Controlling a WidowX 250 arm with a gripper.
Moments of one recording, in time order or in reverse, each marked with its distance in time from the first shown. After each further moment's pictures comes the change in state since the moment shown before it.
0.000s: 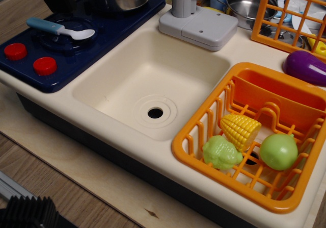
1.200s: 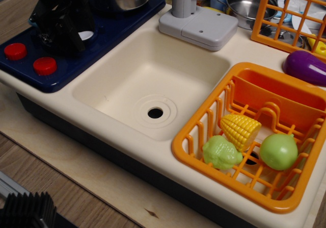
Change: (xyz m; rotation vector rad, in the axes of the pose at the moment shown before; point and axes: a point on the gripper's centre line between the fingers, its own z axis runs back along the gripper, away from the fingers) arm -0.008 -0.019 -0.046 -0.002 -0.086 0.052
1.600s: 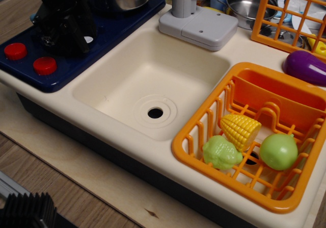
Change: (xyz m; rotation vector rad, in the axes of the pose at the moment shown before) arm 0.003 0.000 0.003 -0.032 0.010 -0.016
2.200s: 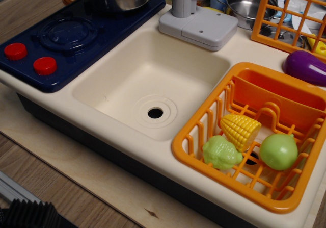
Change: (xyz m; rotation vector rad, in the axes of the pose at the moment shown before) arm 0.030 0.063 0.064 0.124 0.119 -0.331
